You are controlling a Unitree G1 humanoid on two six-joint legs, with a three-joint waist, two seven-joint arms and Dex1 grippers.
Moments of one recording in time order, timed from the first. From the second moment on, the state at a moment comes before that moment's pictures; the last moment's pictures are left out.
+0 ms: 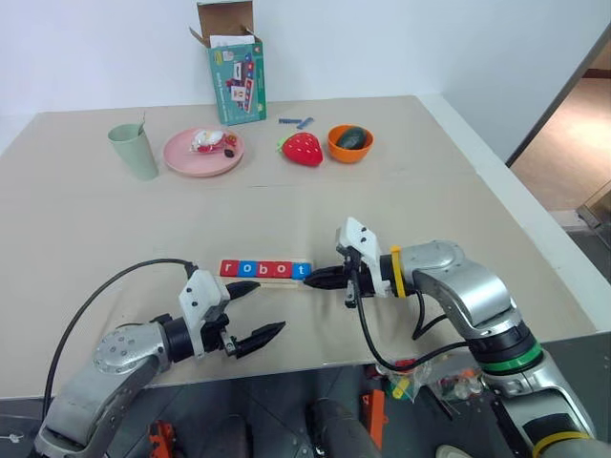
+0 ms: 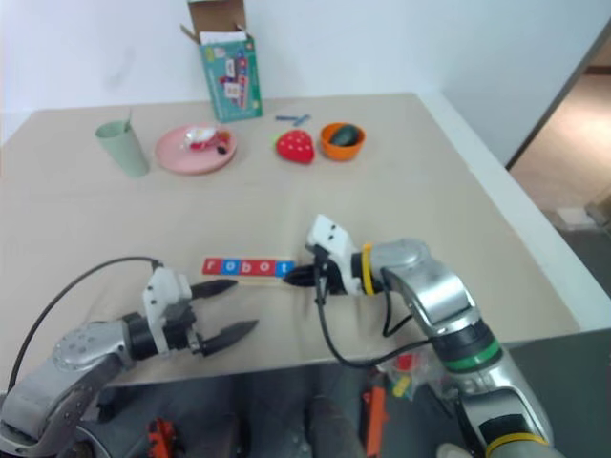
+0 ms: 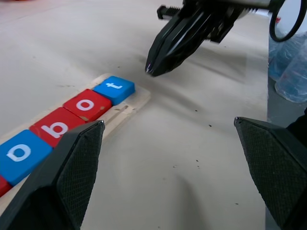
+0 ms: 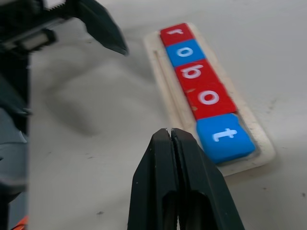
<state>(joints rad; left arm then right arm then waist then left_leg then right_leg) 0.06 0.58 -0.03 -0.57 -0.52 0.47 -0.72 -0.61 -0.55 0.29 -0.16 0.31 0.78 1.01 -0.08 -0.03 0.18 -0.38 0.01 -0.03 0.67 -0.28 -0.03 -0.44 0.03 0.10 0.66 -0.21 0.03</state>
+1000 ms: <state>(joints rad) 0.07 0.57 -0.01 -0.58 -0.53 0.48 -0.70 -0.68 -0.56 0.27 -0.07 0.30 0.77 1.02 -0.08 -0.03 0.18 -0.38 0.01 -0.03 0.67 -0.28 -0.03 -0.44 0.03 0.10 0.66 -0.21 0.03</state>
